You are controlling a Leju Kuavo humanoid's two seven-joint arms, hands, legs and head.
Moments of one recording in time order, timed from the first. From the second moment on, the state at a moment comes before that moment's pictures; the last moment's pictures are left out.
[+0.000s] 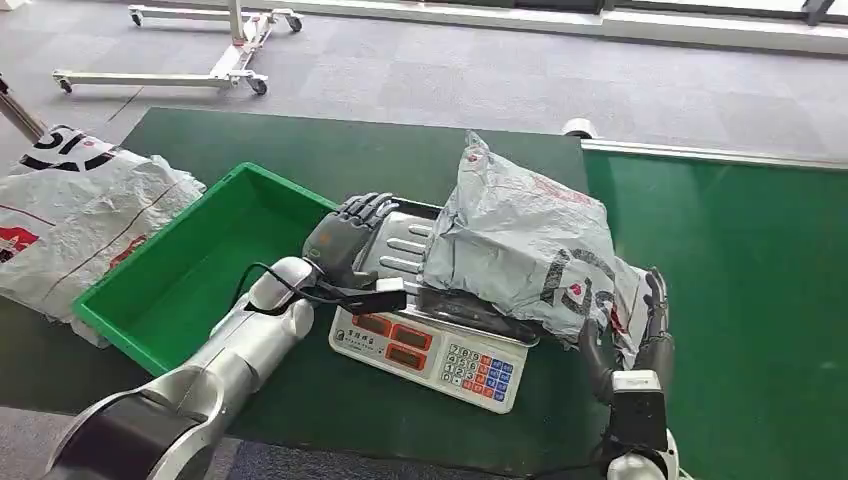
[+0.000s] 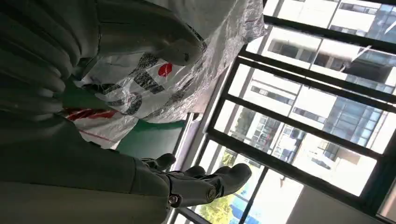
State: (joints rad) left arm -0.79 -0.07 -0.35 -0.41 -1.13 0.35 -0.53; right arm 0.09 0.08 0.06 -1.60 0.50 -0.41 -0.55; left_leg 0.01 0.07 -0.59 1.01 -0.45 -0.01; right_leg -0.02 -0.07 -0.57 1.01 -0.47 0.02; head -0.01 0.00
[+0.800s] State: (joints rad) left arm -0.79 -0.07 -0.35 -0.41 -1.13 0.35 -0.53; right arm 0.09 0.08 0.06 -1.60 0.50 -0.41 -0.55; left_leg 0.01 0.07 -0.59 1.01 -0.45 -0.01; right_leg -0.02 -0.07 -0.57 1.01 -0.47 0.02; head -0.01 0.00
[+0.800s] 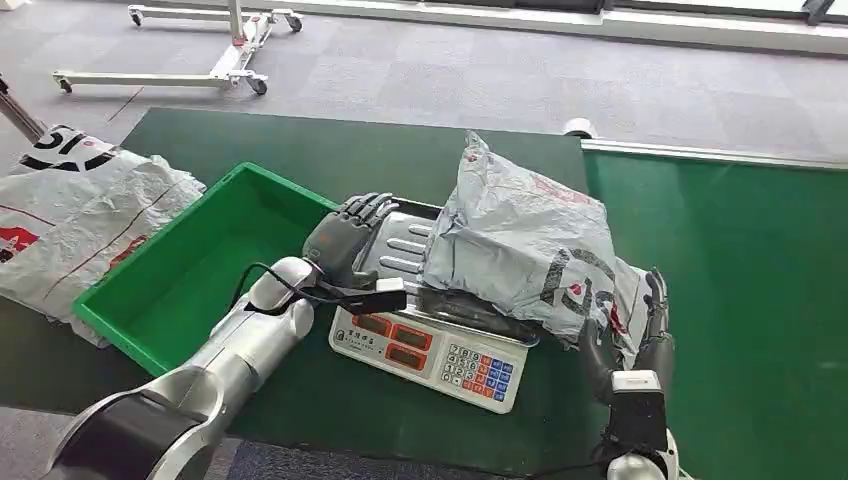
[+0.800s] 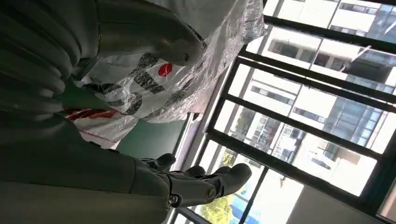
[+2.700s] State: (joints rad) left arm -0.79 -0.07 -0.35 -0.41 -1.13 0.35 -0.53; right arm 0.09 0.08 0.06 -1.60 0.50 -0.41 -0.55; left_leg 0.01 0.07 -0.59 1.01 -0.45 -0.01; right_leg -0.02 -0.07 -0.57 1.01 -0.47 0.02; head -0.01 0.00
